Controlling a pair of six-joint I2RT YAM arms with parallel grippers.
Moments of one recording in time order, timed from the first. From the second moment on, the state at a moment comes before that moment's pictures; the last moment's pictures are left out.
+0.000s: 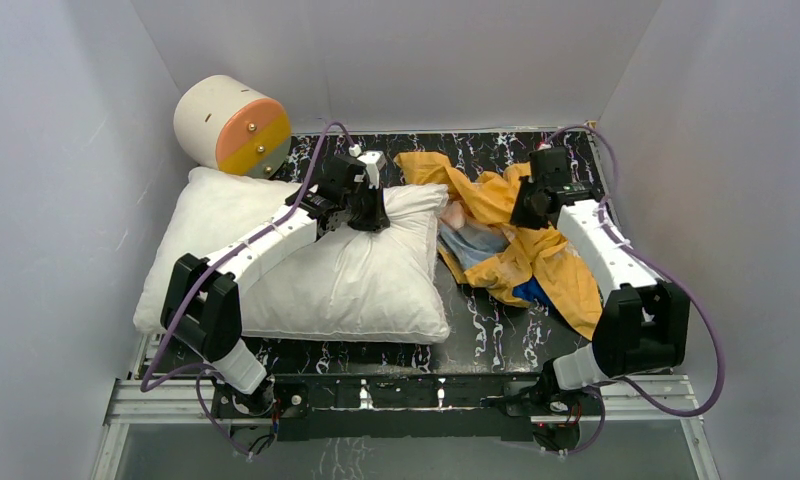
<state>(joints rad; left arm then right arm) -0.56 1.62 1.27 -0.42 0.15 -0.34 0.18 1.43 1.21 -0.69 0.10 0.42</state>
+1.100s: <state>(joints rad) -0.56 1.59 1.25 -0.43 0.14 -0.36 0.57 1.73 1.29 -0.78 0.47 0.46</state>
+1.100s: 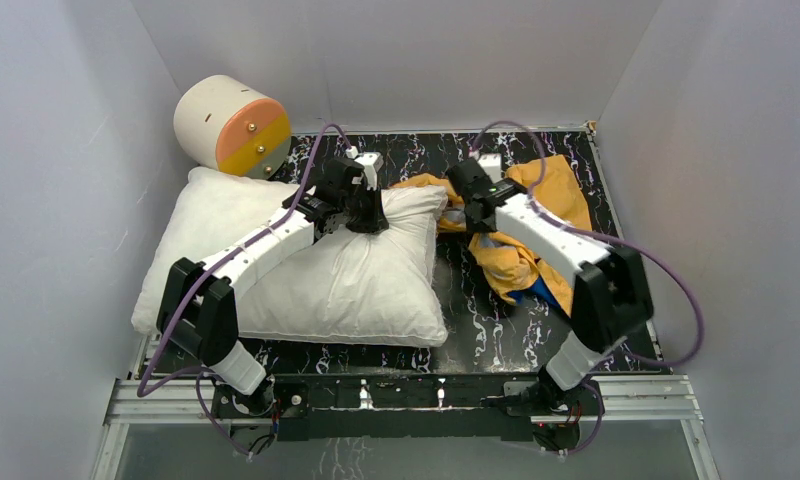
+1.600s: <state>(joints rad) -0.56 1.57 1.23 -0.44 0.15 -0.36 0.48 1.01 1.28 -0.63 0.88 0.46</state>
